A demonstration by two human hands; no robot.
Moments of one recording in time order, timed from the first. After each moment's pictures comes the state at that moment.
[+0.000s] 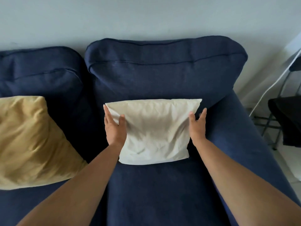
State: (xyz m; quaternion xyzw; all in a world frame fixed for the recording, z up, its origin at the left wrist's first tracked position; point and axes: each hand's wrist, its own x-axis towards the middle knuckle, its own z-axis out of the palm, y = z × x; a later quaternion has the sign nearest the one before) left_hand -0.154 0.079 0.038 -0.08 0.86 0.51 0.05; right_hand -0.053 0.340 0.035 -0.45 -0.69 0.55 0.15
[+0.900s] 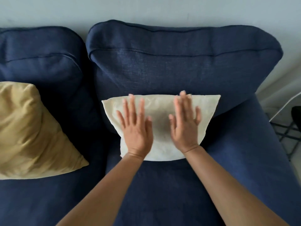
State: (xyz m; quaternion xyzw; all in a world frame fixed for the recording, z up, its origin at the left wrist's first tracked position) left_hand -0.132 0.138 0.018 0.19 0.89 0.34 -0.23; right_hand -0.091 0.292 0.019 -0.08 -0.94 0.14 0.30
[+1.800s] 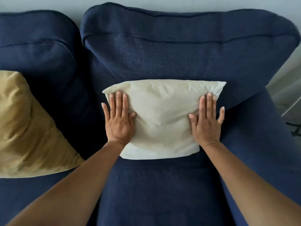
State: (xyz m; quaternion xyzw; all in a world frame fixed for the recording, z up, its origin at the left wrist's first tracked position) left_hand -0.184 0.088 -0.046 0.19 0.96 0.15 -0.15; right_hand -0.078 0.370 -0.053 -0.18 -0.97 0.02 0.16
